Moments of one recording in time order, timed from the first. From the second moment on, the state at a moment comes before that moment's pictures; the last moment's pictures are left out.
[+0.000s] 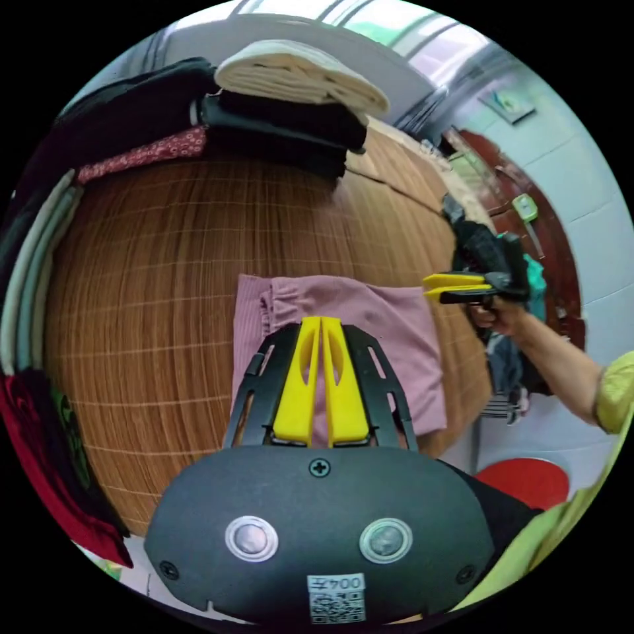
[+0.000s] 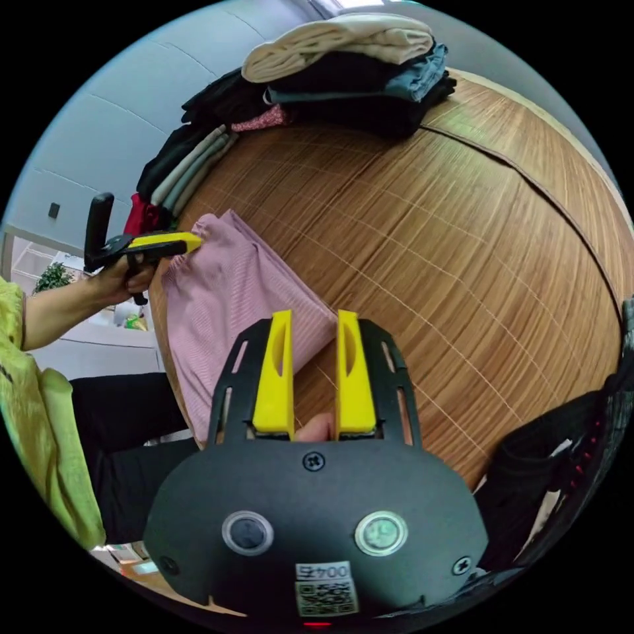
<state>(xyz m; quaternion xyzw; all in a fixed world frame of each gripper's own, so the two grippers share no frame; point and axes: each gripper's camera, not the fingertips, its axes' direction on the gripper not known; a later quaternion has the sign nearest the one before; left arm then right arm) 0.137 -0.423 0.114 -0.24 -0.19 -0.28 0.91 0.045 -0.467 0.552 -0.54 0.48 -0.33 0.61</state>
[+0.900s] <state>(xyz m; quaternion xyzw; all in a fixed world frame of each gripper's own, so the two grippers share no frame) 0.216 -0.152 0.162 -0.44 -0.26 -0.02 0.86 0.058 -0.243 0.455 -0.36 0.78 -0.21 0.47</state>
